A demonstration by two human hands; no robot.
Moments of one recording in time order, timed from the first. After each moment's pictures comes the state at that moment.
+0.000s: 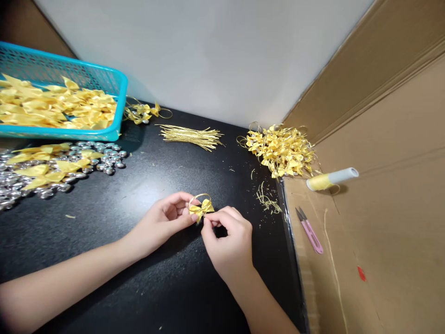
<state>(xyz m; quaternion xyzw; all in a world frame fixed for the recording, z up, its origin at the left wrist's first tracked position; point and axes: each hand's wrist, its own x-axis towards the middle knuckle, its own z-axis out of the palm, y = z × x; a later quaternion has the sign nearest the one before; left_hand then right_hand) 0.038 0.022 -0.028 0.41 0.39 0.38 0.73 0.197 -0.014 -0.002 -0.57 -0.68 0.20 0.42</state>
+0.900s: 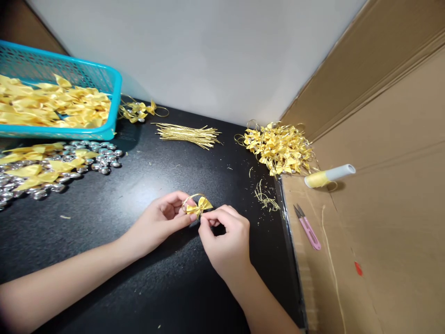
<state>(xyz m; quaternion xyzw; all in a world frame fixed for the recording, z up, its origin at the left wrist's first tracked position) 0.038 0.022 -0.027 0.45 0.42 0.37 0.70 0.196 -0.013 -0.002 -0.57 -0.66 0.22 0.43</state>
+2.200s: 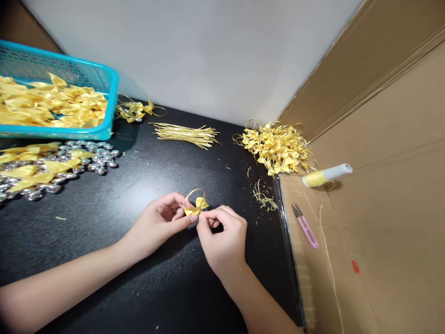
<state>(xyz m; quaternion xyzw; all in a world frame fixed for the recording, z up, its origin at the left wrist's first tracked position) 0.041 0.018 -0.033 0.48 0.43 0.39 0.66 0.191 -0.013 -0.007 -0.59 -0.63 0.22 0.45</state>
